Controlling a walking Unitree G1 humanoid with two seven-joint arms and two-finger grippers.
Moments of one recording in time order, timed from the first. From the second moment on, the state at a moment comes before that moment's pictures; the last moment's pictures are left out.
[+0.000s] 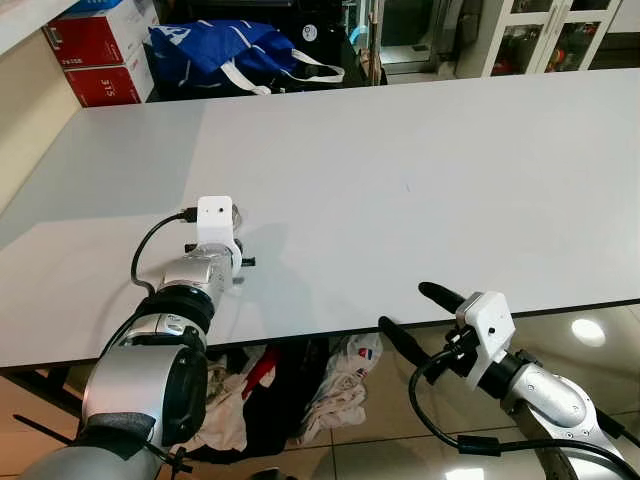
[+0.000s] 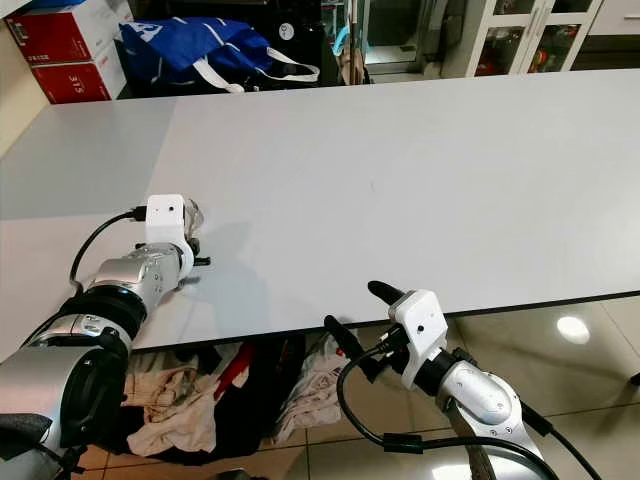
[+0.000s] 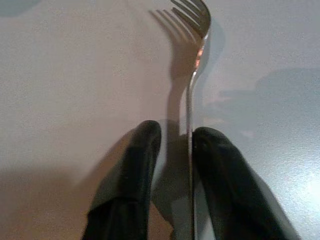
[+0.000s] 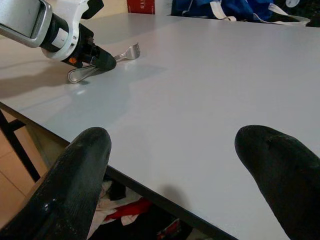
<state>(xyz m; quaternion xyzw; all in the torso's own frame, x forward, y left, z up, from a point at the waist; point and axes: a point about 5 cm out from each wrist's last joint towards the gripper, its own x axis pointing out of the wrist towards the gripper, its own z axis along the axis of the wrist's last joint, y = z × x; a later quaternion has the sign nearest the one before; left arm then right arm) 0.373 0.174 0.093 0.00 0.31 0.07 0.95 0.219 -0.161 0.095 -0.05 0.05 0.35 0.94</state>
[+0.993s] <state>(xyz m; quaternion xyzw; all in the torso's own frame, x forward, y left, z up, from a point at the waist) 0.377 0.156 0.103 0.03 0.30 0.04 0.95 0.217 -0.160 0.090 -0.05 0.05 0.35 0.93</state>
